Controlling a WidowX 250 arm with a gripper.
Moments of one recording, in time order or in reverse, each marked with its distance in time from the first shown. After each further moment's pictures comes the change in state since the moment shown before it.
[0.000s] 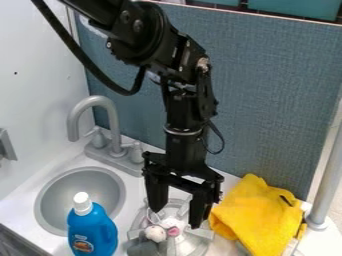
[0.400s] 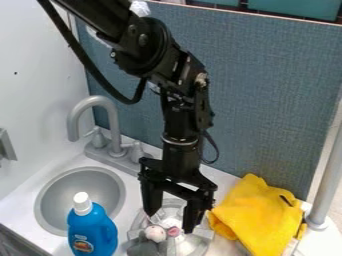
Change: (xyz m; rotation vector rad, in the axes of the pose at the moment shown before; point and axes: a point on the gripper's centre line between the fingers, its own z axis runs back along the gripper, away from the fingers) arm 0.007 0.016 -0.015 0.061 -0.002 0.023
